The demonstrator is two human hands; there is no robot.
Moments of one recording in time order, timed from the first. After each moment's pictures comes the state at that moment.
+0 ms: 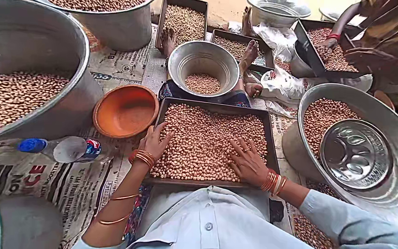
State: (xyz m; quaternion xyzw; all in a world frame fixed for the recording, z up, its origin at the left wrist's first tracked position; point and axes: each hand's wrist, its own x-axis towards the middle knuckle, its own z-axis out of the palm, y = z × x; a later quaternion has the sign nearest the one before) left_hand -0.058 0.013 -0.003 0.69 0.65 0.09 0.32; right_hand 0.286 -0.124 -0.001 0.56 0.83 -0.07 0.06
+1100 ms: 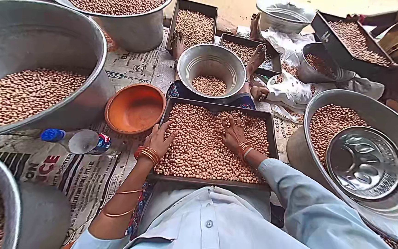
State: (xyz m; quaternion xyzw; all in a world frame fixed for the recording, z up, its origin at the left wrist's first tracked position) left_hand -0.064 0.011 -0.004 0.67 0.66 0.11 0.32; right_hand 0.248 -0.006 -0.037 0.69 0.72 -0.11 0.04
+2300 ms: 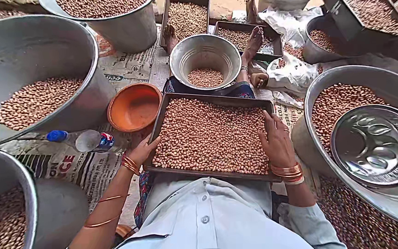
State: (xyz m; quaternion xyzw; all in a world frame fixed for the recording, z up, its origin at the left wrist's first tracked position) left_hand -0.106 -0.021 -0.026 0.54 0.63 0.20 0.52; right_hand 0.324 -0.119 0.041 0.76 0.61 -0.09 -0.20
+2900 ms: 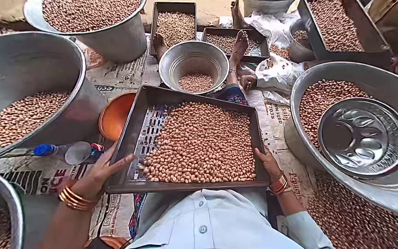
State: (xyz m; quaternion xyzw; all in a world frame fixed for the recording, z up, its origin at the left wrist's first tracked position) left_hand -0.115 -0.065 0.081 0.57 0.56 0.29 0.52; right_hand 0.339 -0.173 -0.031 0.61 0.24 -0.50 -0.56
